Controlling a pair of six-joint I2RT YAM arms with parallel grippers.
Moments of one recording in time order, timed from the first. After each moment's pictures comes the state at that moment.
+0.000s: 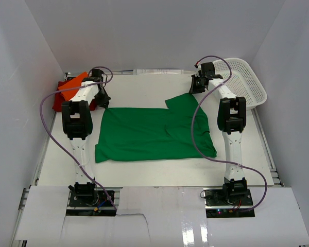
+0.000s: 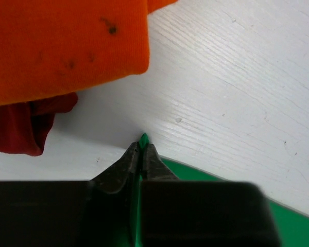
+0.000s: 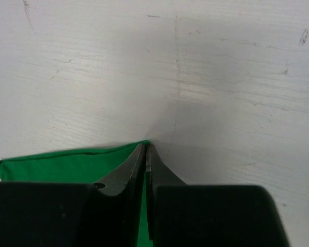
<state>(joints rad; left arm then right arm) -0.02 2.31 1.92 -0.80 -0.11 -0.50 0.16 2.51 2.15 -0.50 -0.28 0.12</state>
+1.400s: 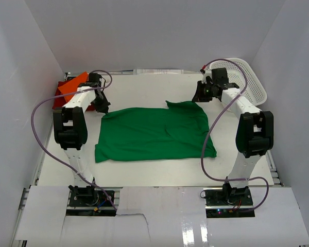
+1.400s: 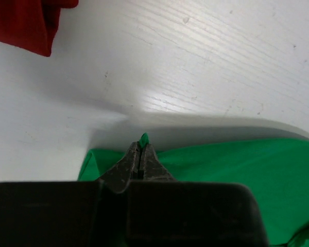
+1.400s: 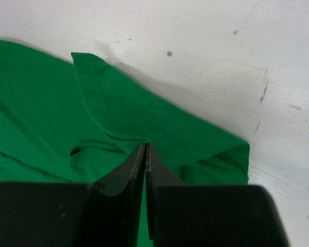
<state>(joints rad) -0.03 2.04 1.61 -0.75 -0.04 -0.47 0.16 1.88 1.48 -0.44 -0.42 0.10</state>
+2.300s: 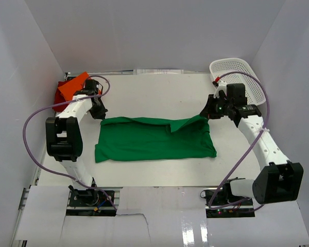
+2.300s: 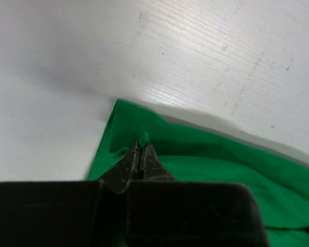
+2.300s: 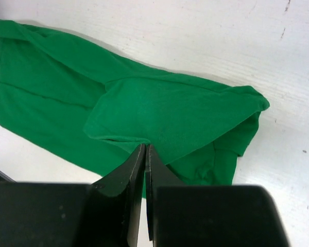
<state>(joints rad) -0.03 1.82 1.36 -0.69 -0.07 -0.47 0.16 1.32 1.12 -0.55 -0.44 0.12</state>
